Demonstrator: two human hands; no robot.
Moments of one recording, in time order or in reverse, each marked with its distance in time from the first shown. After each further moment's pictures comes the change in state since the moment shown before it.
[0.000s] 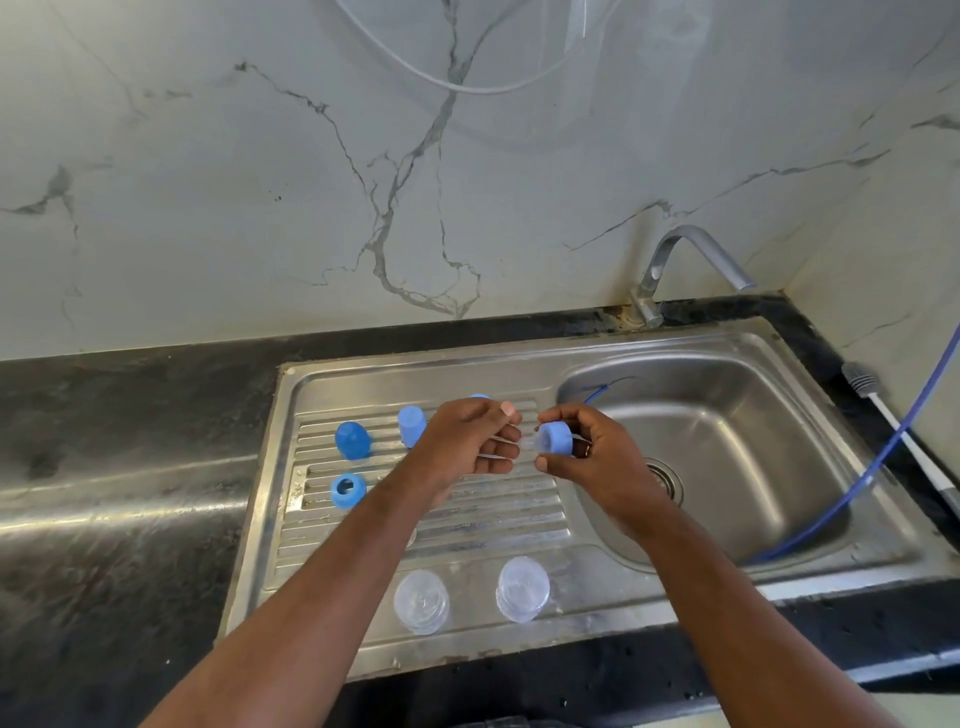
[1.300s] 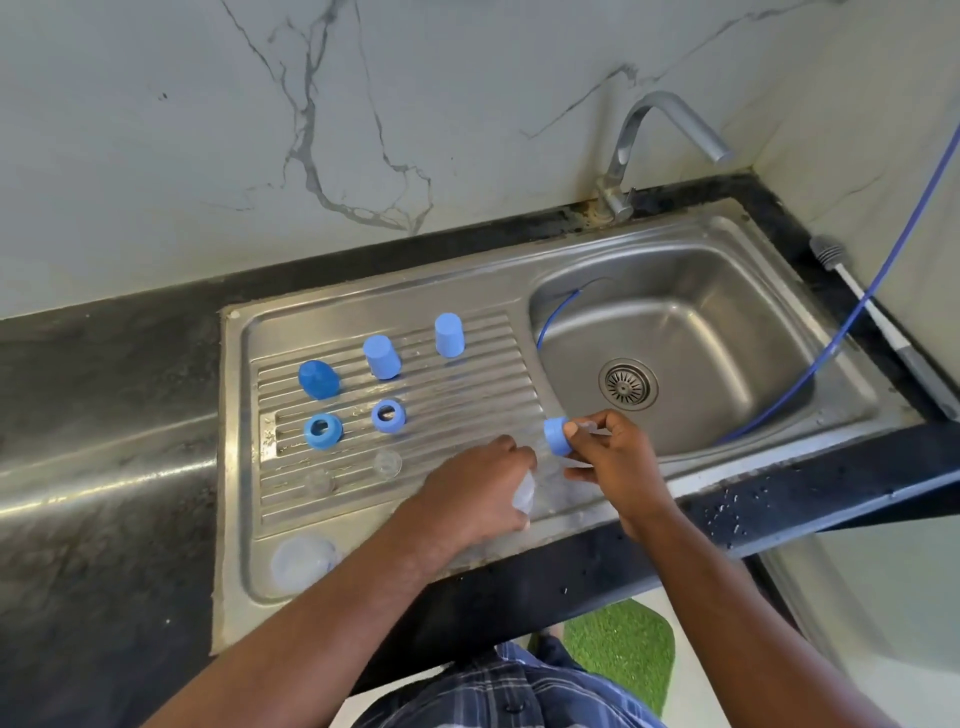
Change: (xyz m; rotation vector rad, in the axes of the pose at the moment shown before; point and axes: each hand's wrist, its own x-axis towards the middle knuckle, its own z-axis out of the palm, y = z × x) left_hand -0.050 -0.079 0.028 1.321 -0.402 0.243; right_hand -0.078 0.068 0.014 0.206 0.338 0.395
